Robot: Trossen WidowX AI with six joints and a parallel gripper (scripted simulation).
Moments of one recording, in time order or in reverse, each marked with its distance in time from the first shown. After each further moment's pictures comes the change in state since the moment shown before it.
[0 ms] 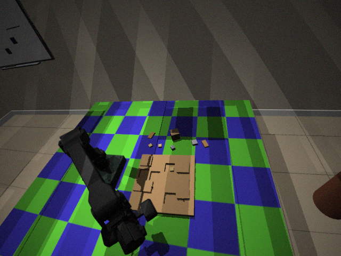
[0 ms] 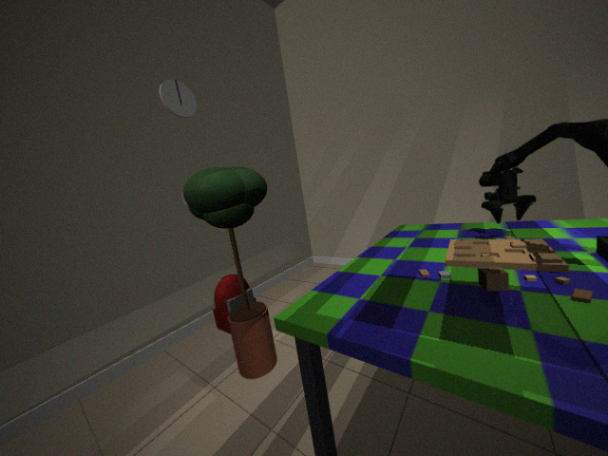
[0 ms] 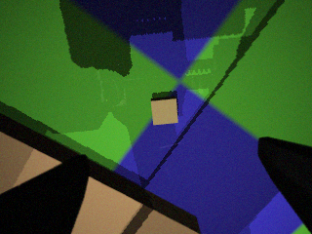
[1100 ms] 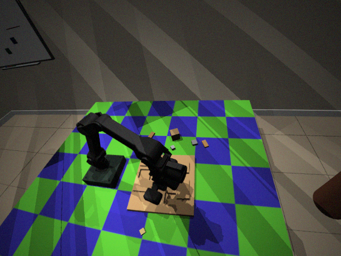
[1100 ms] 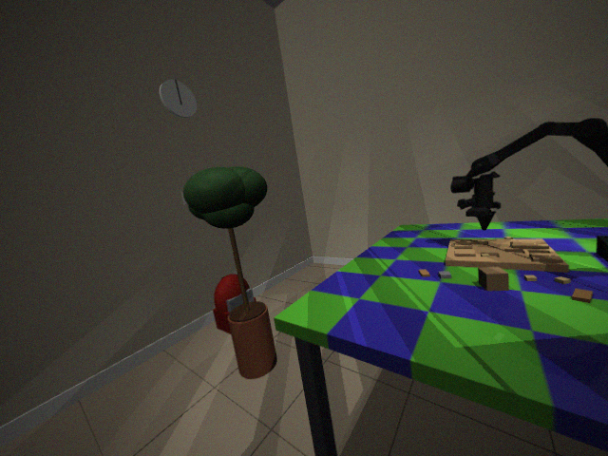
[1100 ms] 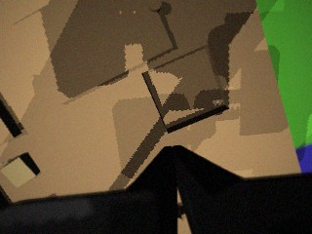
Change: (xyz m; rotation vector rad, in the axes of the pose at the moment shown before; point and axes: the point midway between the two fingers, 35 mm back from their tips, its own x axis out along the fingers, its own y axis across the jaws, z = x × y) arm -0.004 0.168 -0.071 -0.594 -0.014 0.016
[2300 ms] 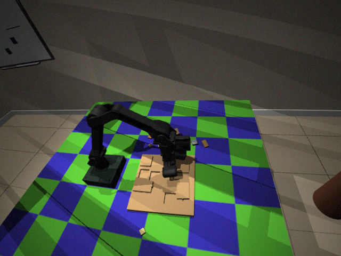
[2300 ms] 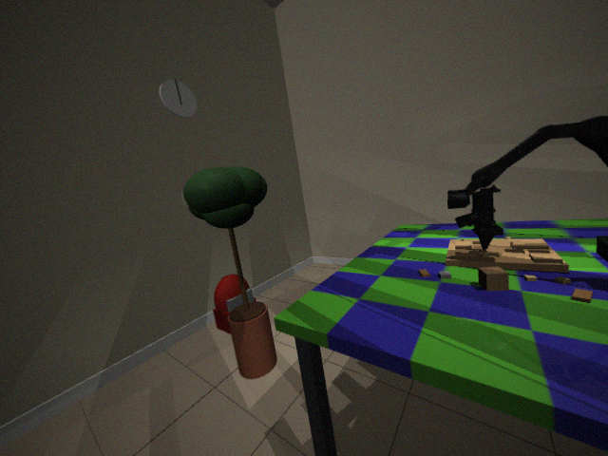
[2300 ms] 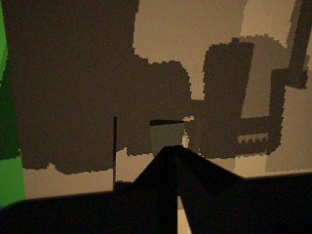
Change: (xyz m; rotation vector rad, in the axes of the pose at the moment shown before) arm 0.040 0.123 -0.033 -0.475 0.010 0.014
